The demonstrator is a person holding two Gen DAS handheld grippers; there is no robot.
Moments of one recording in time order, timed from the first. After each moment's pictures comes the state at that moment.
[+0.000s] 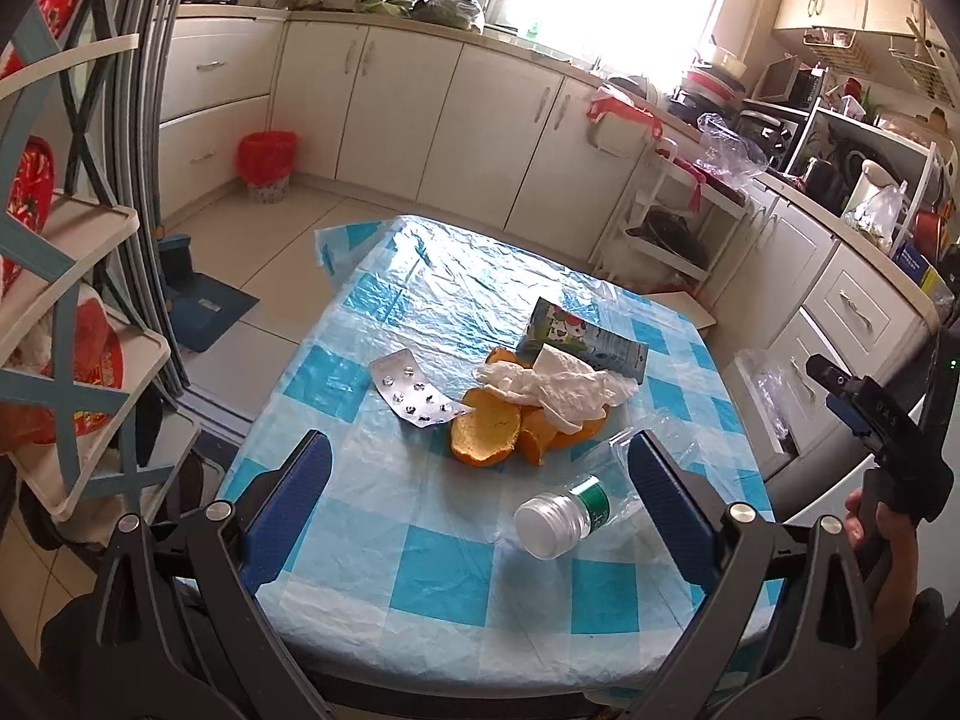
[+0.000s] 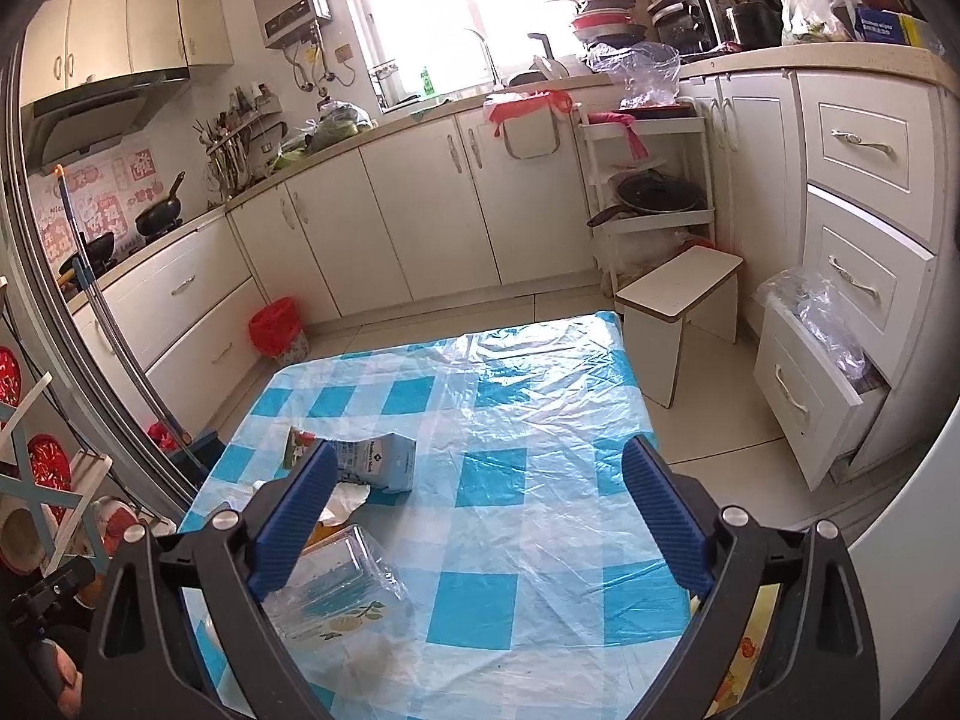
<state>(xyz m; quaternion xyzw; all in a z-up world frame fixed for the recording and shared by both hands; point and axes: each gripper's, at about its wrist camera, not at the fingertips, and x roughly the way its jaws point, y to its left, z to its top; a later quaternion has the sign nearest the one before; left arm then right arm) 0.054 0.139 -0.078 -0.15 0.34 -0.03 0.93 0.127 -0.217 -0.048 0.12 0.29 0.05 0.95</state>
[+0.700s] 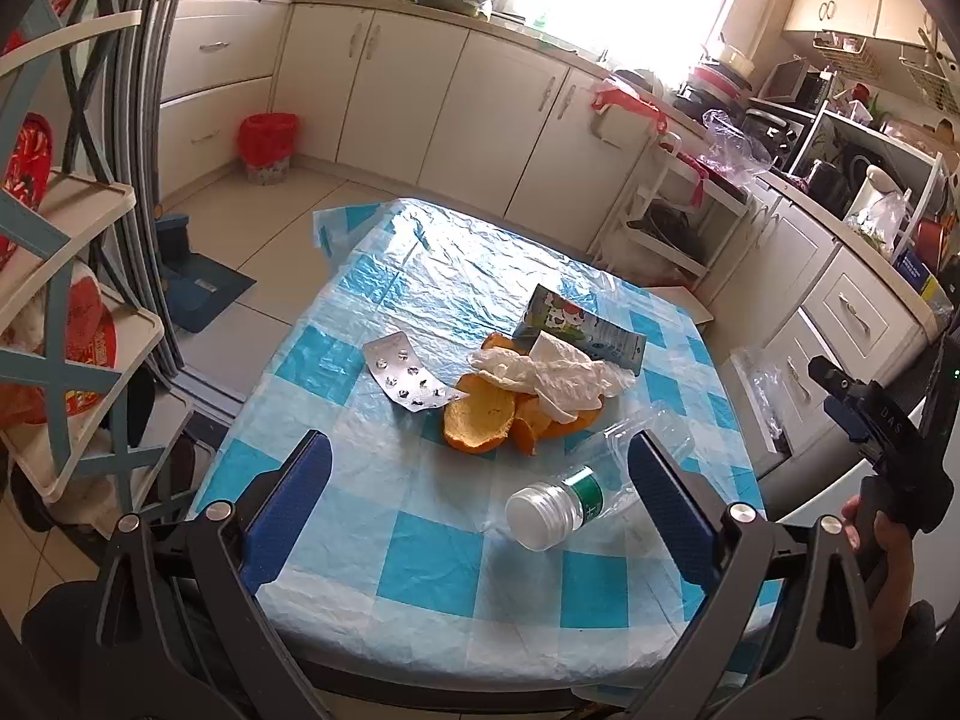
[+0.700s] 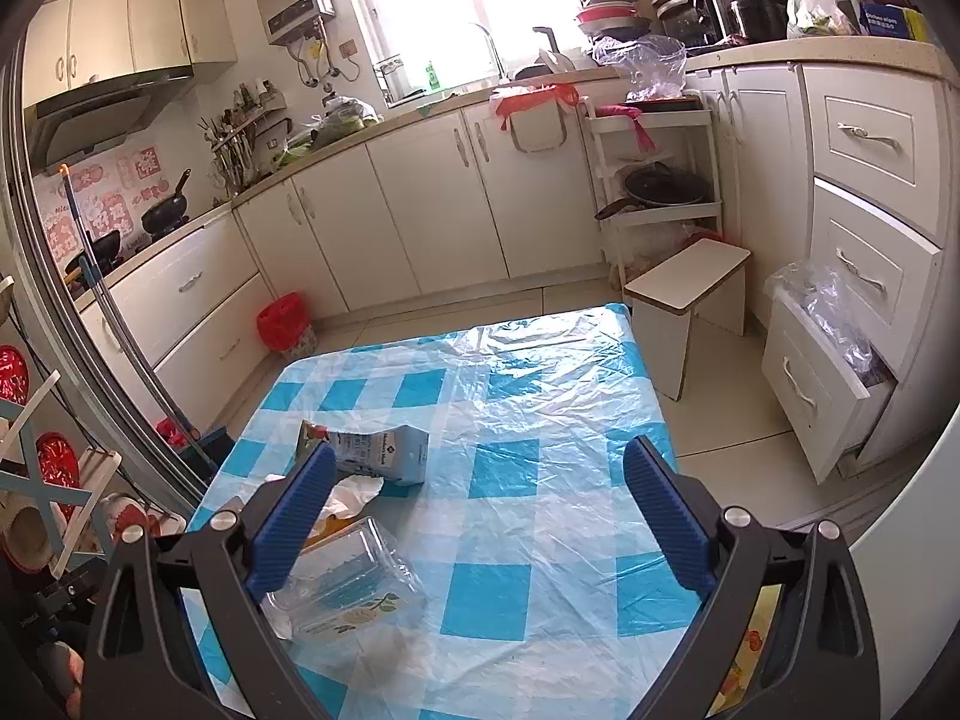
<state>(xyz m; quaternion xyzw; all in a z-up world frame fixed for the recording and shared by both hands) 0.056 0.135 -0.083 -0.16 0.36 -0.03 0.92 0.125 -0.213 -0.047 0.13 0.29 0.06 0.94</state>
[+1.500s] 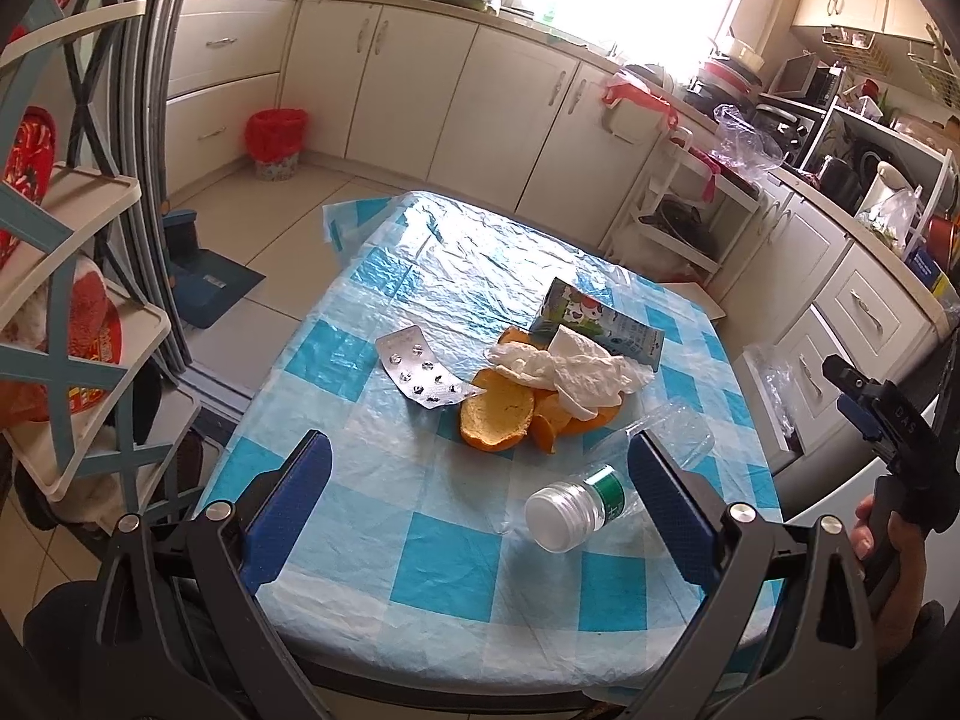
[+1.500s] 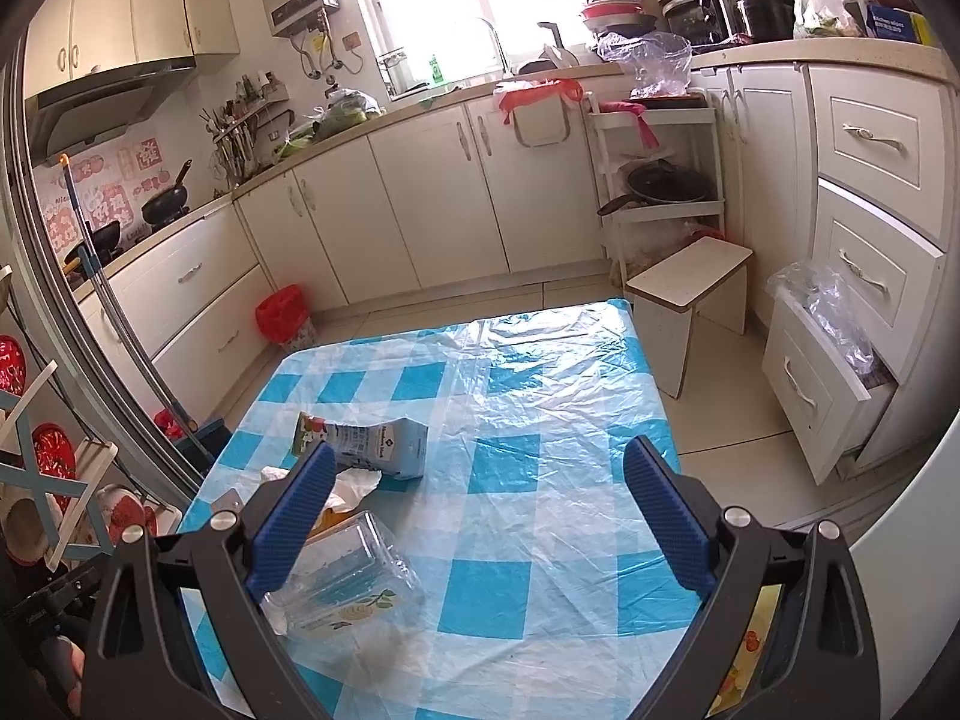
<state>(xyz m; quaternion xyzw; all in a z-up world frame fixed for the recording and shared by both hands) 0.062 0.139 -0.093 -0.16 0.37 -0.02 0.92 0.127 -0.210 -0.050 0.12 0.30 0.06 0.94</state>
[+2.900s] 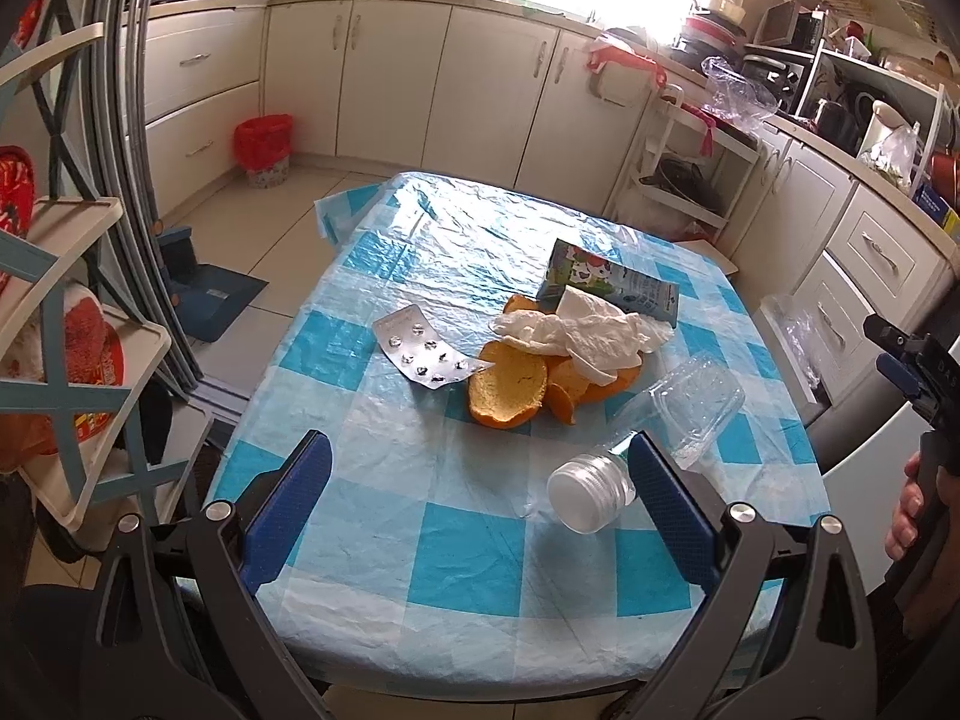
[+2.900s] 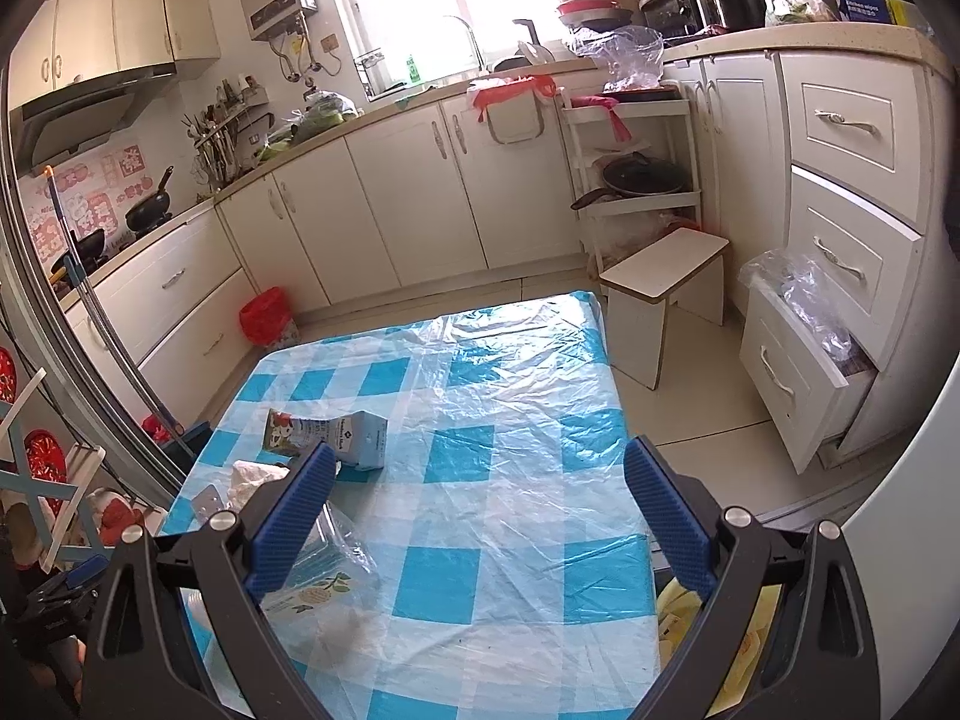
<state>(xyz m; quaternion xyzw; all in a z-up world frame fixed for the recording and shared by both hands) 0.073 0.123 -0.111 -0.10 0.39 -0.02 0.92 0.120 -0.239 -0.058 0.13 0.31 0.05 0.94</state>
